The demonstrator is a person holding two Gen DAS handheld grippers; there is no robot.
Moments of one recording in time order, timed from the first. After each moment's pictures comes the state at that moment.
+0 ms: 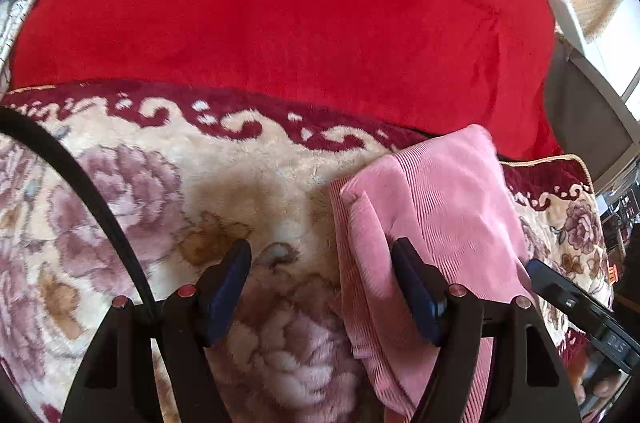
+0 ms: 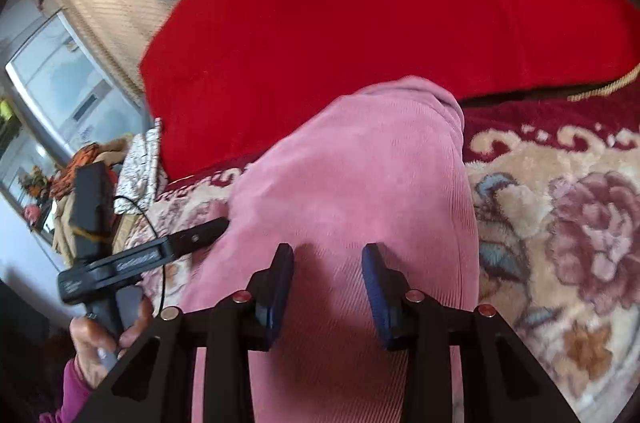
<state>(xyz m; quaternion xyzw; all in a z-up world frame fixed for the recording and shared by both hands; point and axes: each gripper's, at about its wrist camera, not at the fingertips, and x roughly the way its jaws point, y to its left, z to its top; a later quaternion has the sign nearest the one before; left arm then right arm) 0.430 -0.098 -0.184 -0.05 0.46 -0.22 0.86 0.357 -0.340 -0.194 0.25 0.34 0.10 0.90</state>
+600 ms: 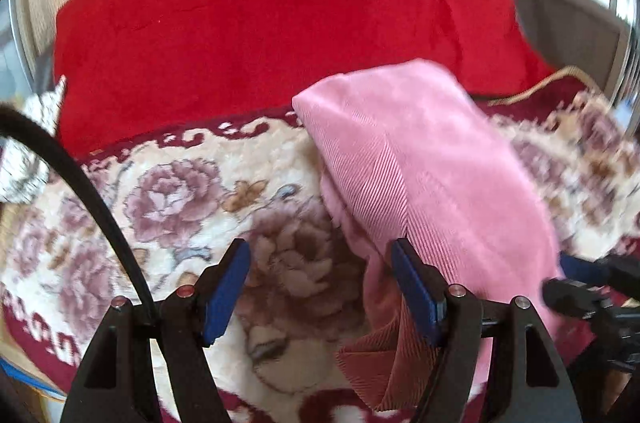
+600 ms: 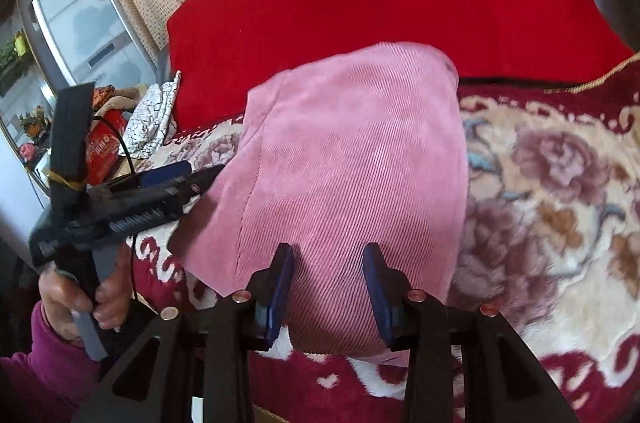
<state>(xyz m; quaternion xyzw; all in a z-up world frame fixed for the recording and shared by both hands) 0.317 -0.114 -0.170 0.12 0.38 -0.18 0.90 0.249 -0.295 -0.201 0.18 0.36 0.10 0.91</state>
